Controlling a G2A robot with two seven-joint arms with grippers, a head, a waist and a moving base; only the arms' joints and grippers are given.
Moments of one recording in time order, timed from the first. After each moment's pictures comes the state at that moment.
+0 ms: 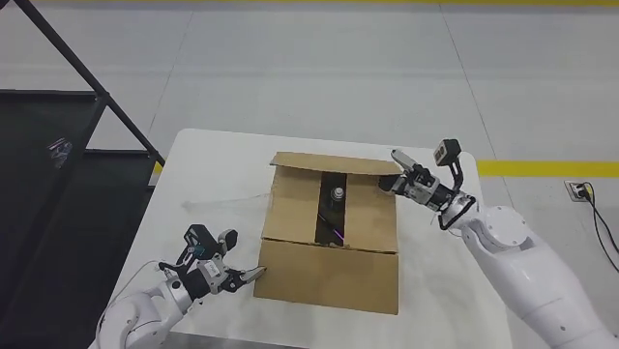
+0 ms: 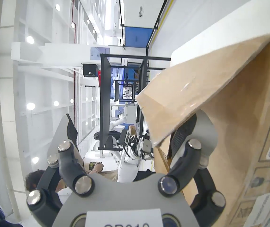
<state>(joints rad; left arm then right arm) 1.37 -1.15 -1.54 -1.62 1.11 -0.79 -0.17 -0.64 -1.00 0.91 -1.15 0.70 -0.31 0.58</state>
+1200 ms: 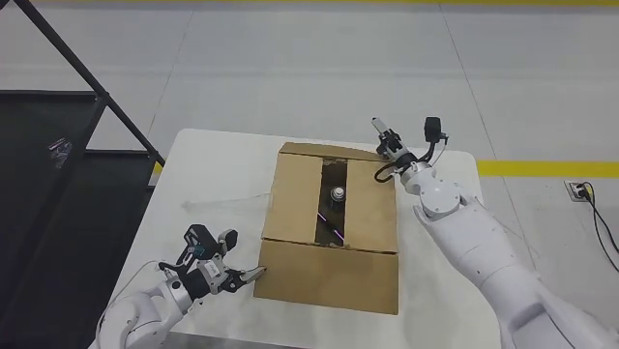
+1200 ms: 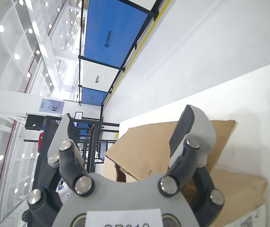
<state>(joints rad) 1.37 -1.15 -1.54 -1.62 1.11 -0.79 -0.17 -0.31 -1.35 0.64 -0.50 0.44 -0.36 0.09</state>
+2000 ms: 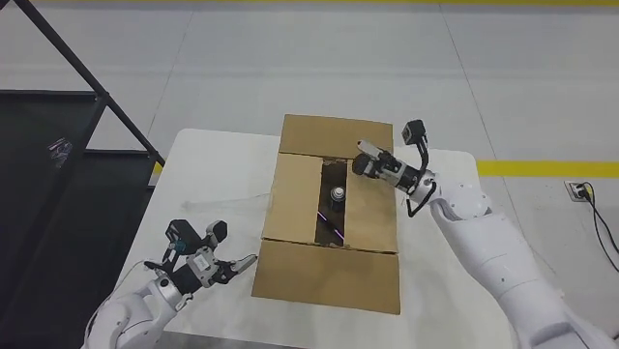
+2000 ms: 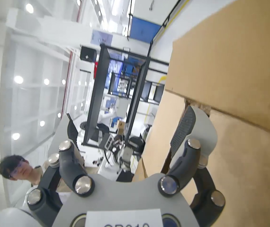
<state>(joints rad) 1.39 -1.15 -1.58 -1.63 1.04 -0.74 -0.09 -0.44 -1.25 0.87 -0.75 0.54 -0.54 0.85</state>
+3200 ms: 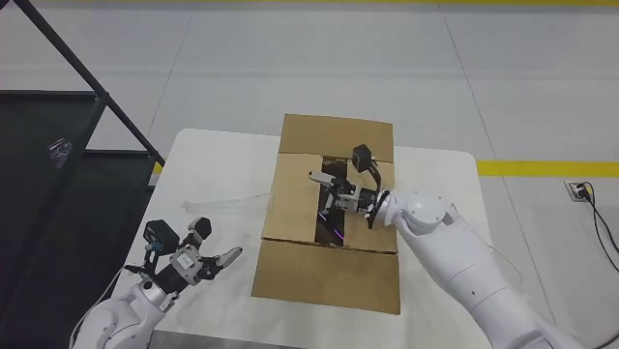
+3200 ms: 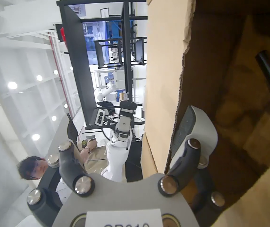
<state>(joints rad) 1.42 -1.13 -1.62 -1.64 1.00 -0.71 -0.03 -0.47 -1.35 0.80 -0.80 0.60 -0.25 0.89</state>
